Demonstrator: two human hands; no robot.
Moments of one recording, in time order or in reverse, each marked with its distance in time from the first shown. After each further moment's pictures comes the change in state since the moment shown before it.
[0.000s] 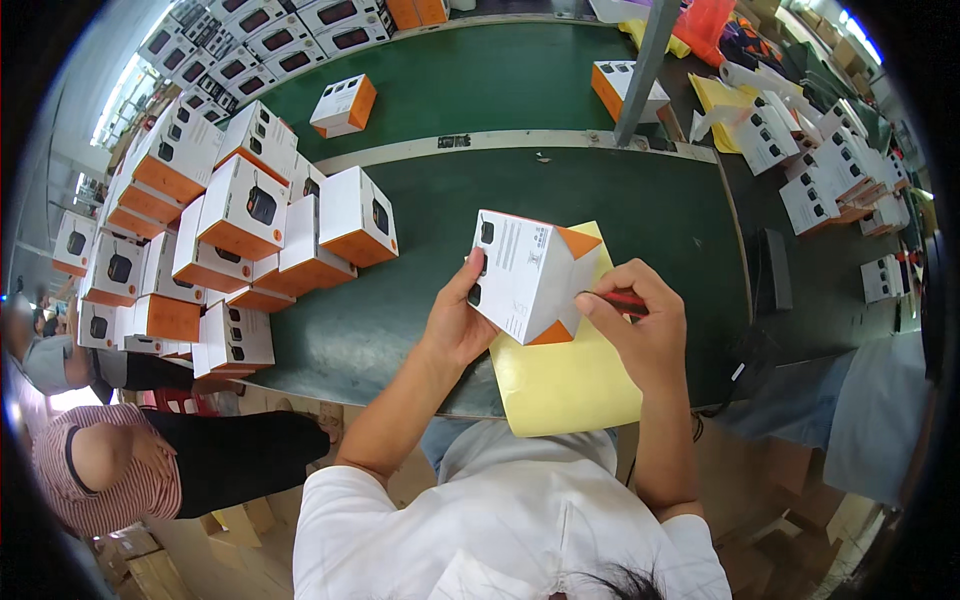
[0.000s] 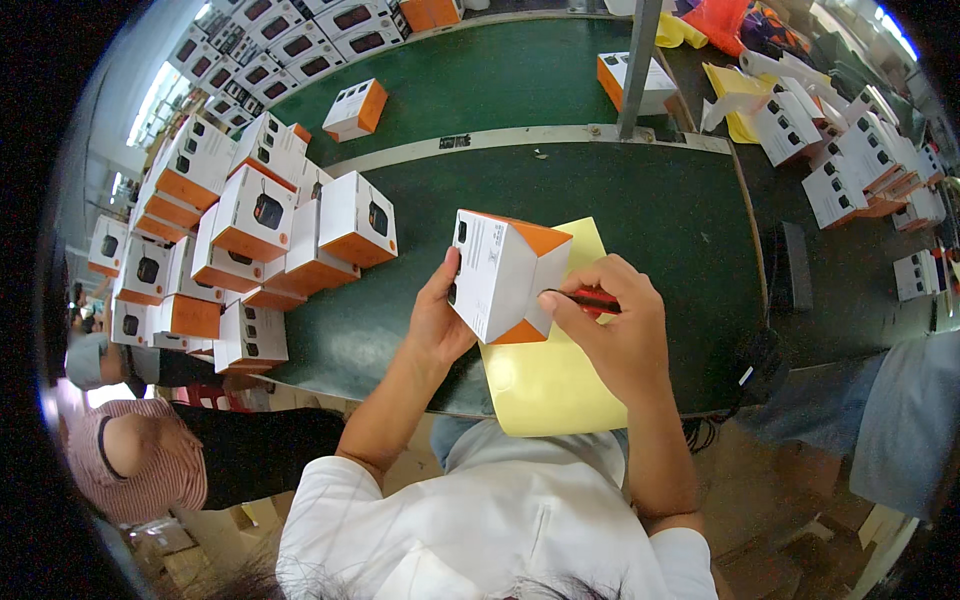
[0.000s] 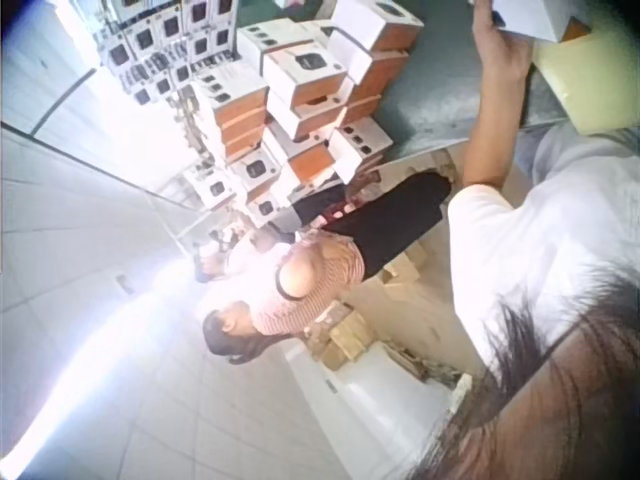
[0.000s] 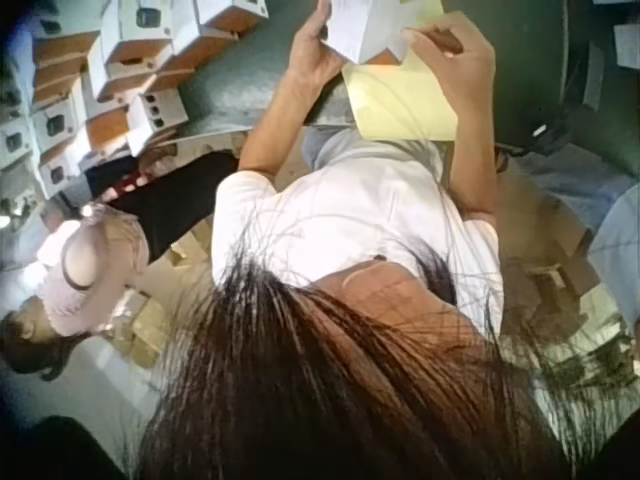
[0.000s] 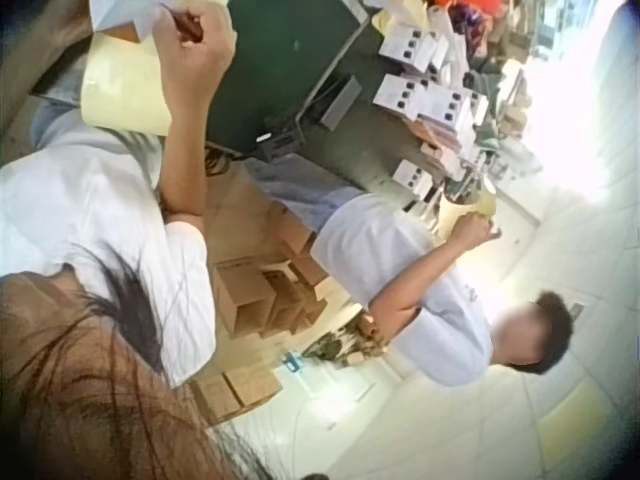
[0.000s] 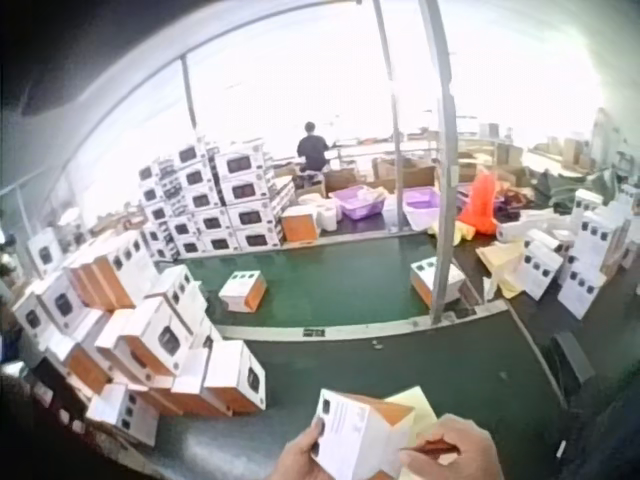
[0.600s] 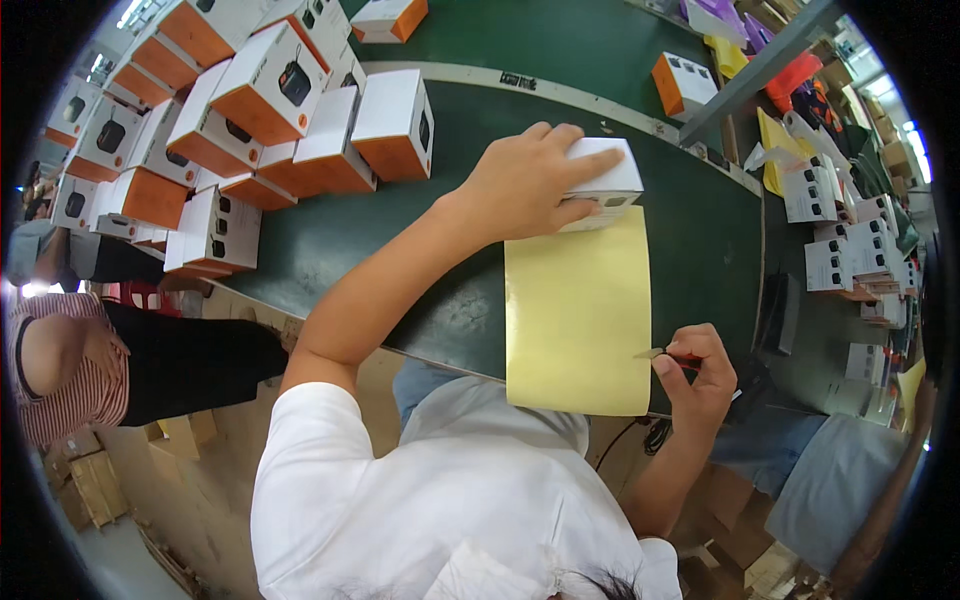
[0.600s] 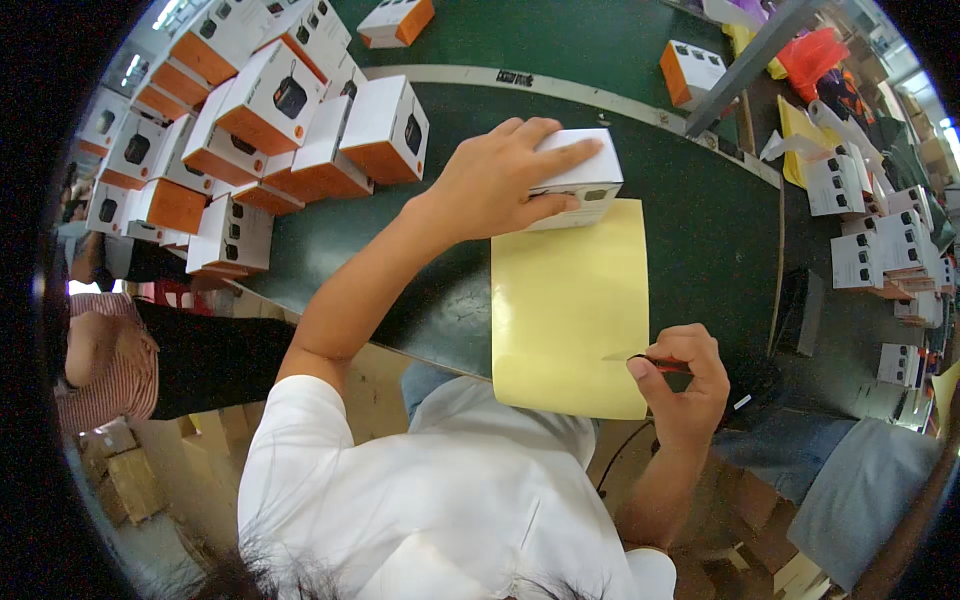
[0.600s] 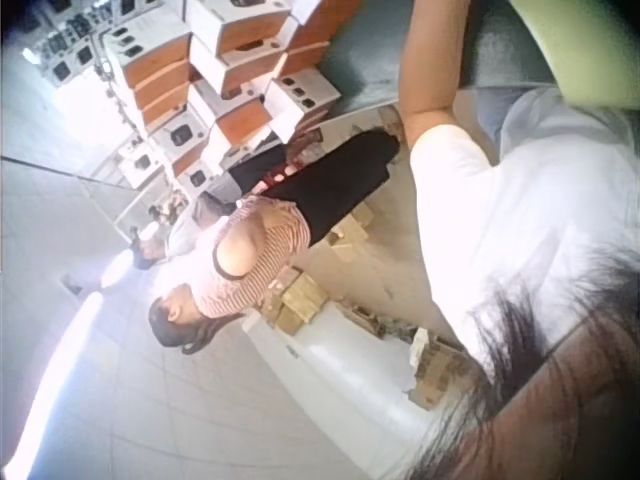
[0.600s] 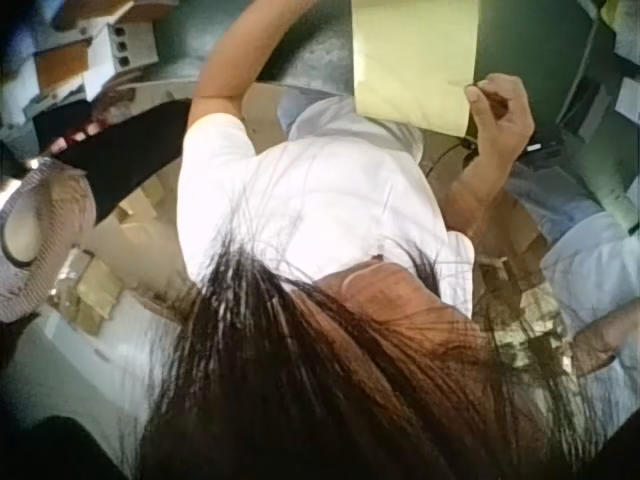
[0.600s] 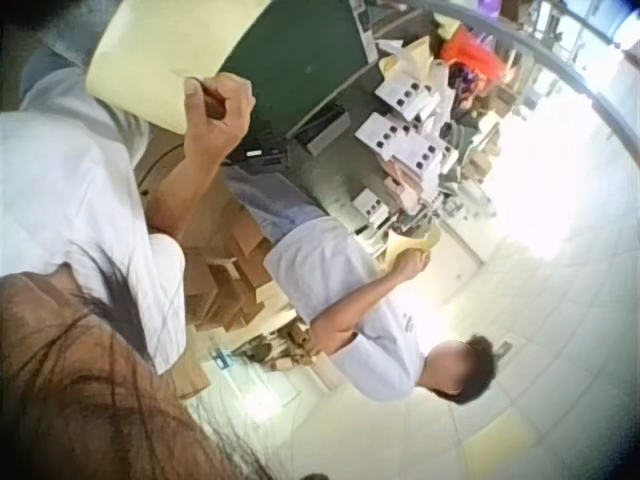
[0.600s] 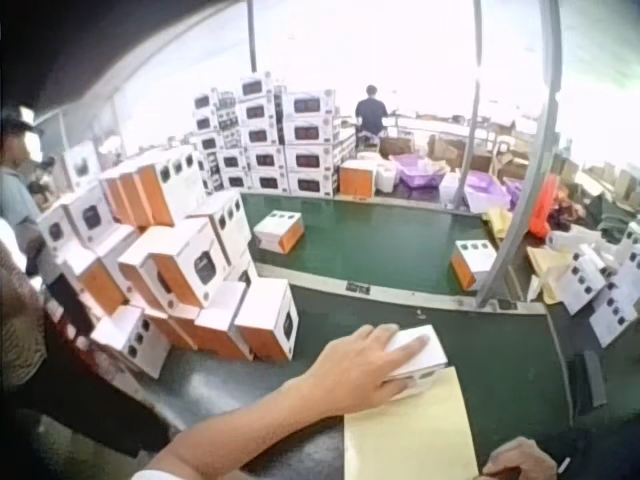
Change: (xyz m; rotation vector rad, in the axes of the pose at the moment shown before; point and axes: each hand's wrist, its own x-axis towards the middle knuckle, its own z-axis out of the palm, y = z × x) left_hand 0.035 0.053 0.055 2.470 -0.153 0.834; right_hand -0.050 0.017 -0.047 -0.135 -0.047 -0.061
